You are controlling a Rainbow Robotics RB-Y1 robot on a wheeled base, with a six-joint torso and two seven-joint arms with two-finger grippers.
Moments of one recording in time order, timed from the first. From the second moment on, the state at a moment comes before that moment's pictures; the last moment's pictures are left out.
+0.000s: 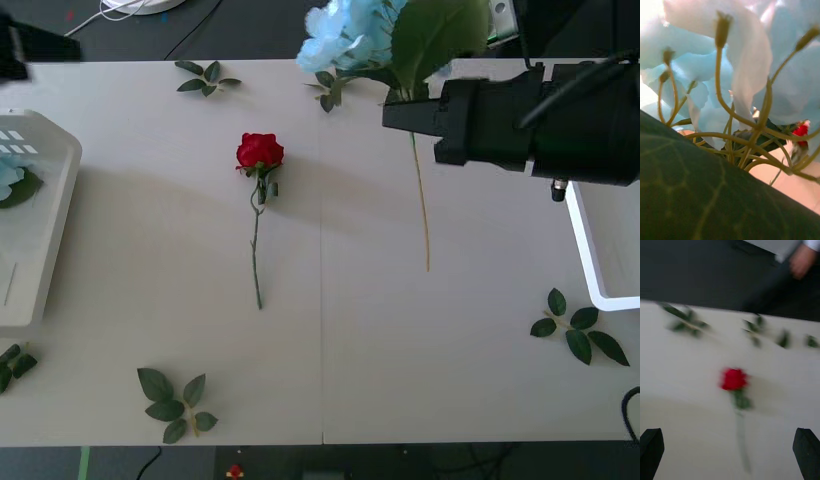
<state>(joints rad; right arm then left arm) -0.43 -0.76 0.11 -2.05 -1.62 0.93 1.72 -0.48 0.94 0.25 -1.78 1.39 1.34 -1.36</state>
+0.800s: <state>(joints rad) -0.40 -0.69 0.27 -2.02 -1.88 0.79 2.21 -0.48 0.65 0.12 -1.79 1.72 1.53 -1.36</state>
